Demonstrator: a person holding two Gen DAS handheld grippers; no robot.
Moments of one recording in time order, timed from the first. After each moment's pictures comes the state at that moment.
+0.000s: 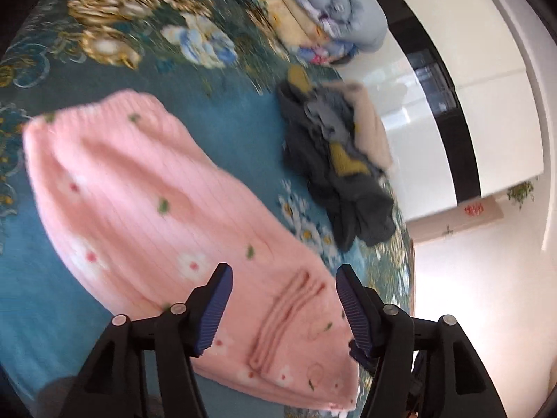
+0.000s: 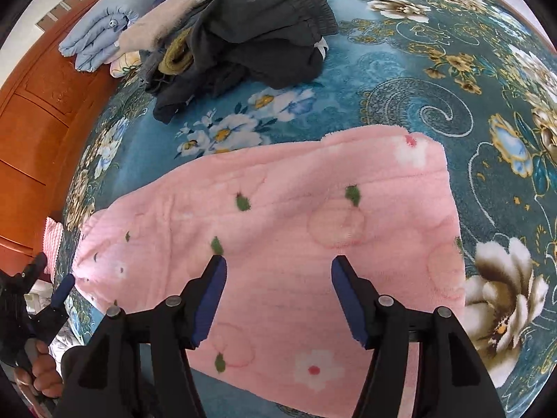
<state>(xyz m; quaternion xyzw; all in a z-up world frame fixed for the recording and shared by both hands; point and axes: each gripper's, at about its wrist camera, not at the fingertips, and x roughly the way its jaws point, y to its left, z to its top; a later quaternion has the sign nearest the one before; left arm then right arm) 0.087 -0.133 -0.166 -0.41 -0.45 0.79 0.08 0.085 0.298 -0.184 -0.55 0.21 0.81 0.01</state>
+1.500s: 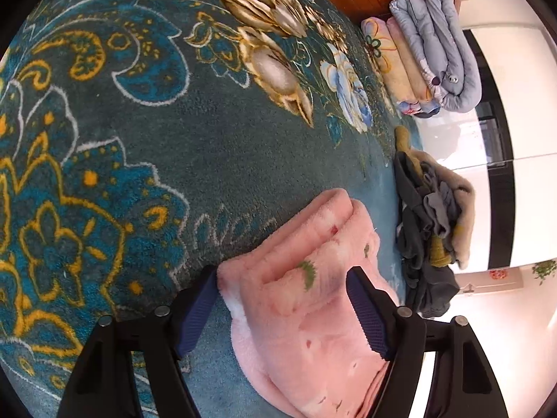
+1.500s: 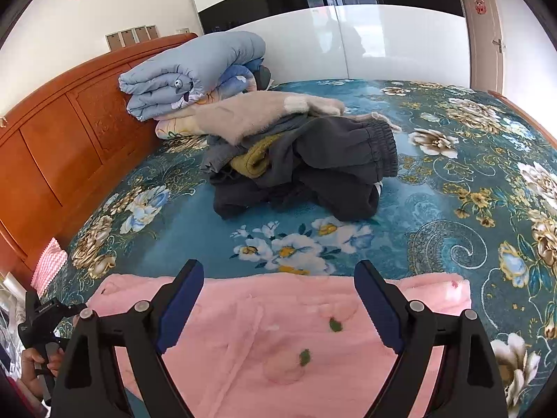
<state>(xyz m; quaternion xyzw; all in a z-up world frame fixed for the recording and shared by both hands) 0.044 -0.270 -0.277 -0.48 -0.47 0.74 -0.01 0.066 0.226 -0.116 -0.35 0.12 0.93 0.00</state>
